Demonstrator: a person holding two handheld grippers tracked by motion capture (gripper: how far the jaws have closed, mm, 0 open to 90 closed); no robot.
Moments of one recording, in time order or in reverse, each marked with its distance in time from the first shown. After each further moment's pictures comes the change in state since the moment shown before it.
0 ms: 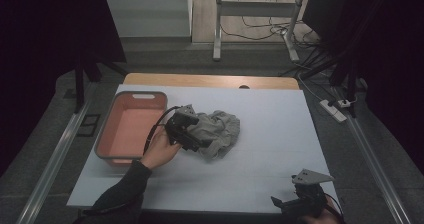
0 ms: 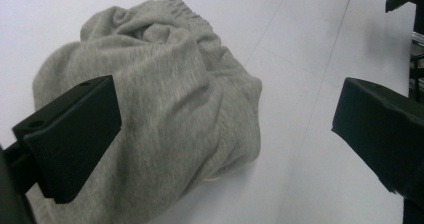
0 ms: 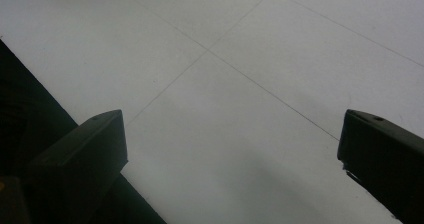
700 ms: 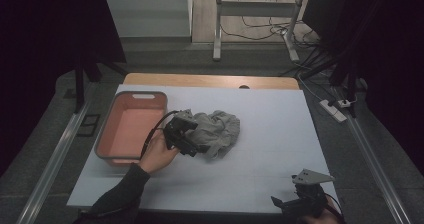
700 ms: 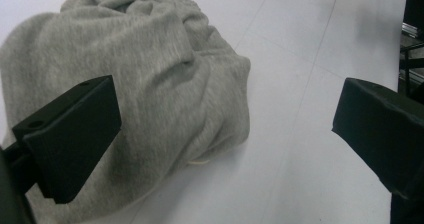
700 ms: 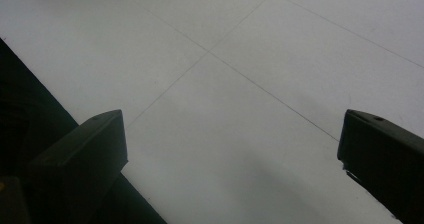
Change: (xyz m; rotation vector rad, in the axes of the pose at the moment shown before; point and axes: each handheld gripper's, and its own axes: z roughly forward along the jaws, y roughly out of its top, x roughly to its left) left arm -0.005 -0.010 -0.001 0.030 -0.030 0.013; right arm 0.000 0.000 -0.001 -0.008 0.005 0.004
